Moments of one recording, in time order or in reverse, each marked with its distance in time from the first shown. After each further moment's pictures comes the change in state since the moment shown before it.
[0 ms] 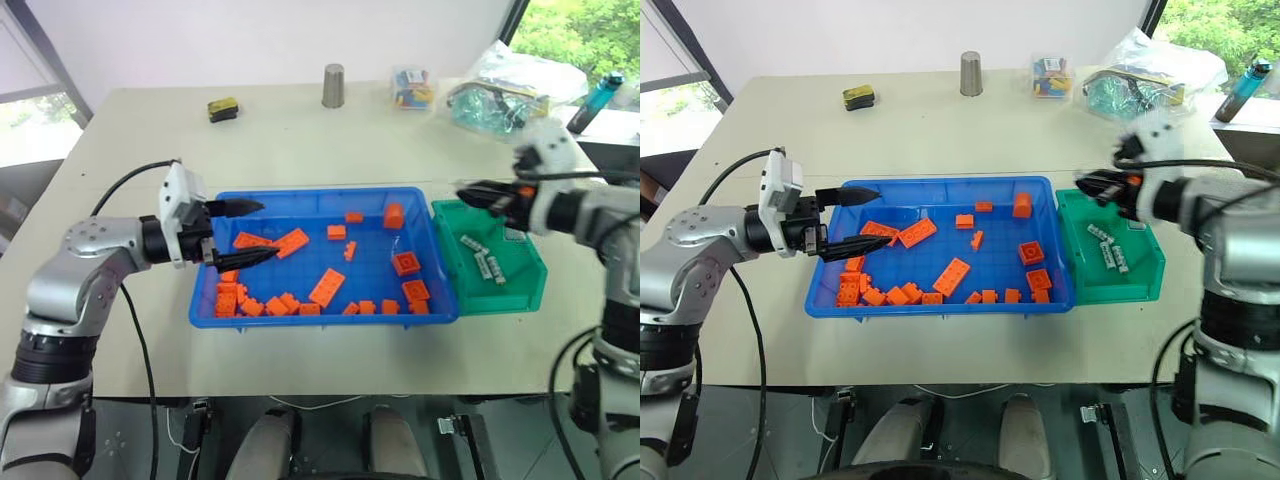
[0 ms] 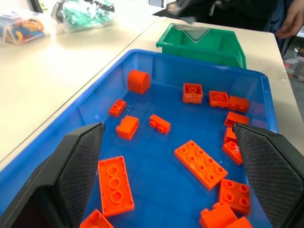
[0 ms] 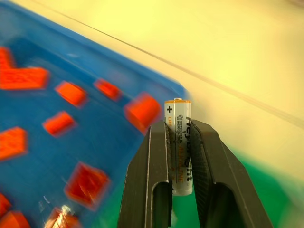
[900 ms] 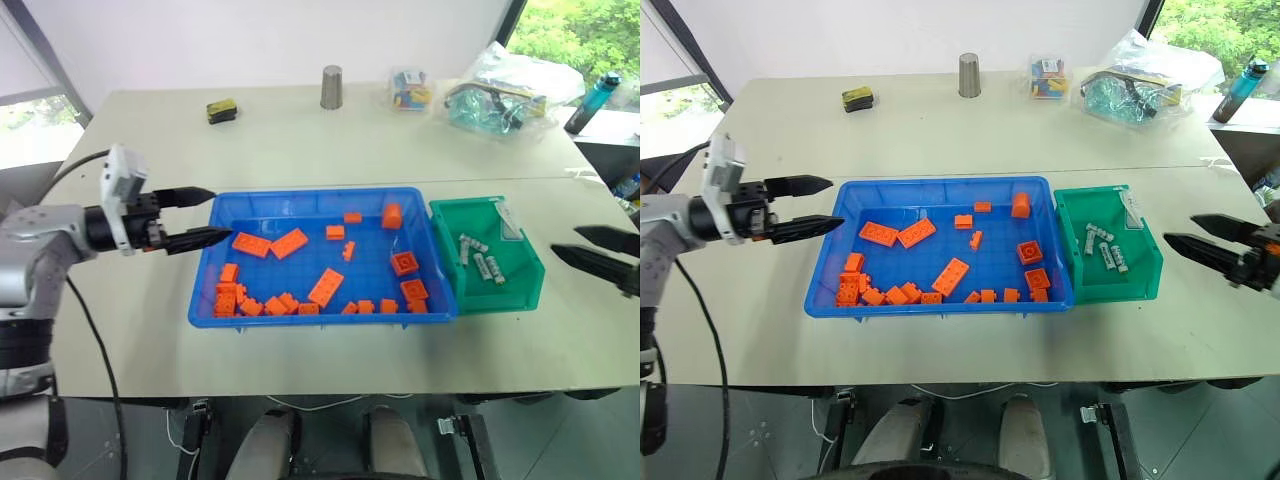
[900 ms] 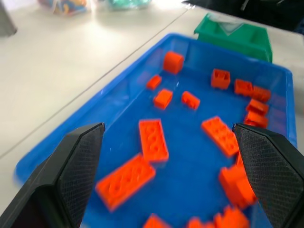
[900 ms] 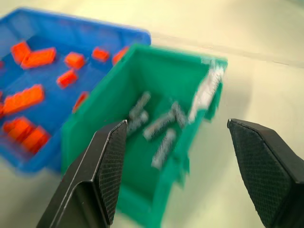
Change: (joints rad) left arm 0.011 0.179 0.130 0.214 -0.012 0.055 -0.138; right arm 0.512 -0.273 -0.411 0.311 0.315 -0.459 0.334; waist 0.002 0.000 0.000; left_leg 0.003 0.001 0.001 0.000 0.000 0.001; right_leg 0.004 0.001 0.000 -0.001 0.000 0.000
